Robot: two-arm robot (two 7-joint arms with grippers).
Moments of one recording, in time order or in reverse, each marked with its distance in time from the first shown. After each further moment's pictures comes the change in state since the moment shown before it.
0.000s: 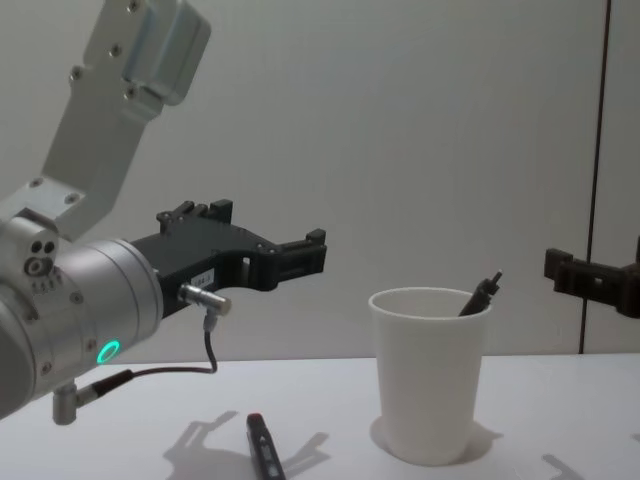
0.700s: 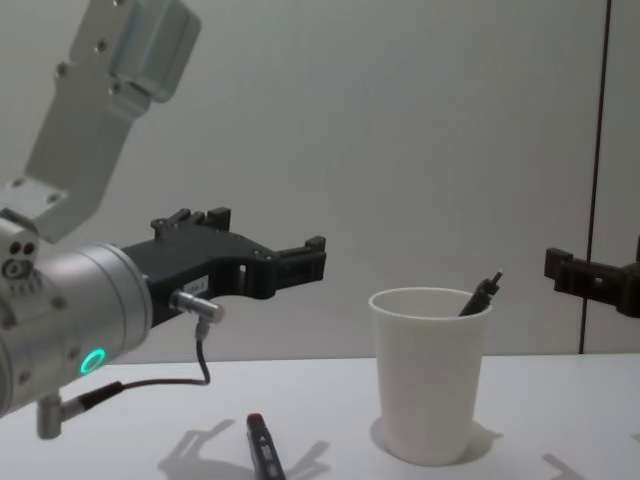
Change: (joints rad) left arm 0.035 0.023 -0.004 -0.052 -0.029 0.029 -0.003; right arm 0.000 0.000 0.000 0.000 0.000 0.000 0.000
